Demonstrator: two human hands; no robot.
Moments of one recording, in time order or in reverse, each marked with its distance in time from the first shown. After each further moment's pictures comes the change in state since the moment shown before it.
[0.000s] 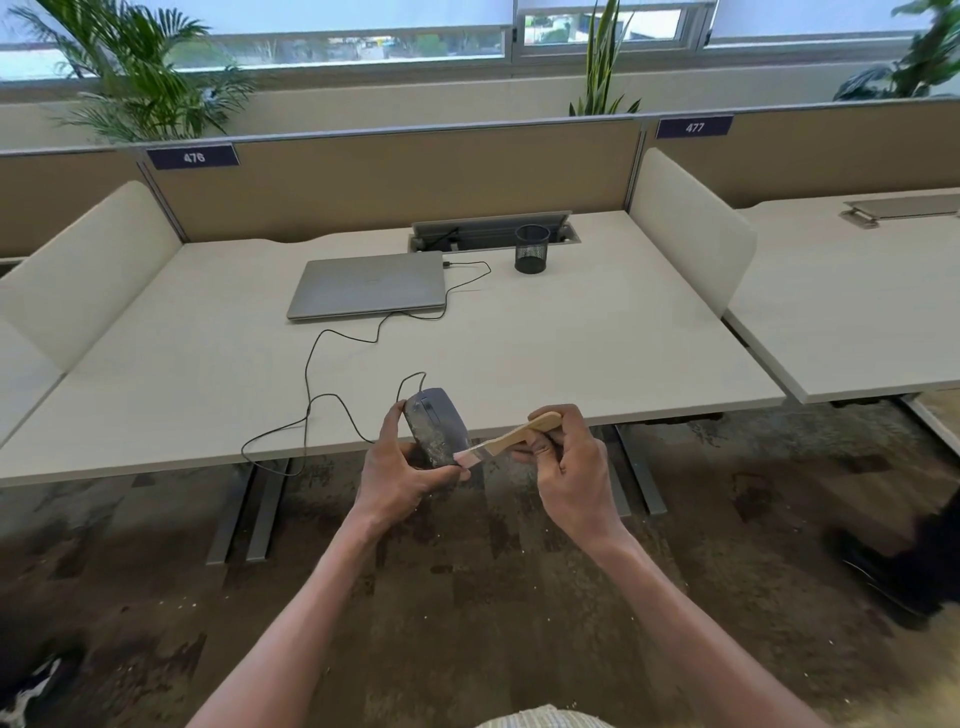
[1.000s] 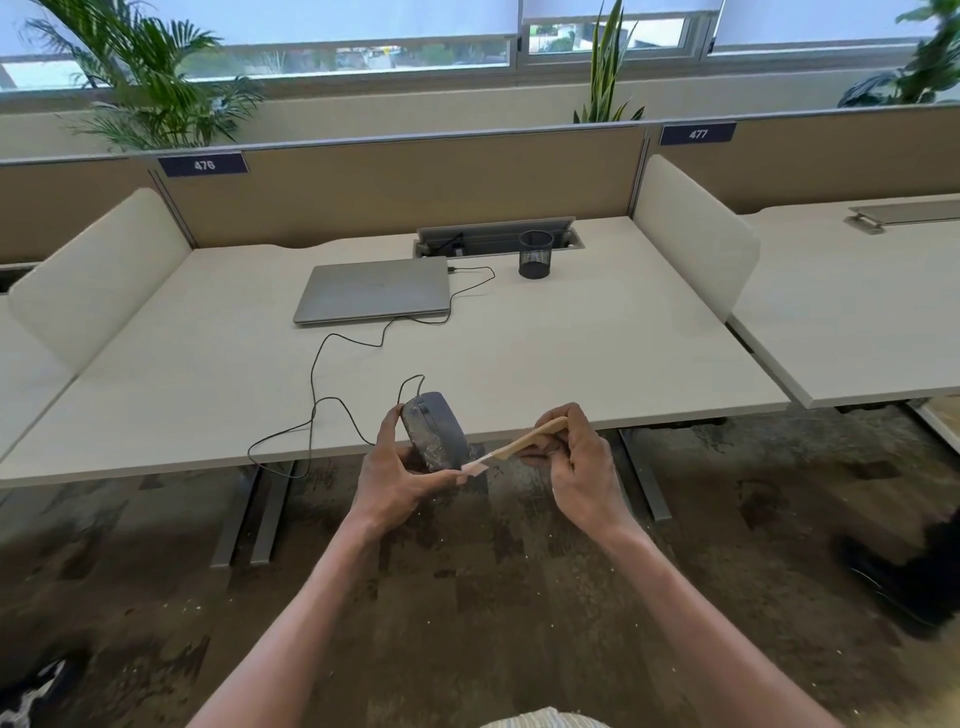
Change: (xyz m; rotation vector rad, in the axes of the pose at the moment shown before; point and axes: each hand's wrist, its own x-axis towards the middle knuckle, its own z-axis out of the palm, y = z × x) left_hand -0.007 0.005 -0.008 -0.023 -0.006 -0.015; right_hand 0.008 0.008 -0.008 -0.003 -0.075 0.081
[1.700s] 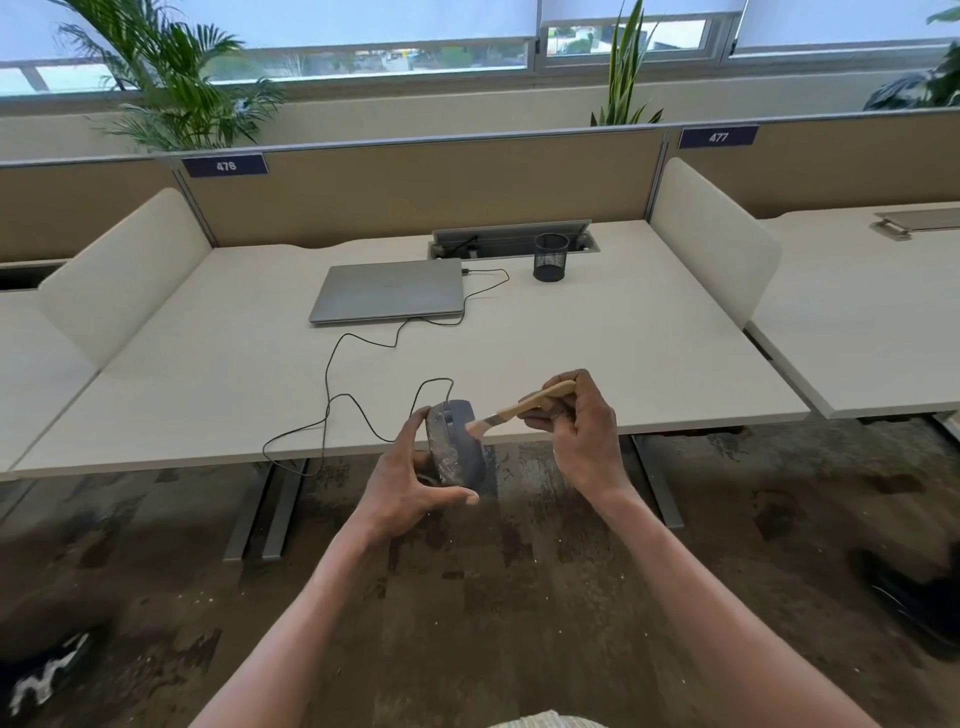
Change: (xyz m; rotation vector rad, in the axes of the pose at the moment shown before) left_hand -0.008 0.008 -0.010 0.080 -0.134 0.022; right_hand 0.040 -0.015 0.008 0.103 0.069 -0.031
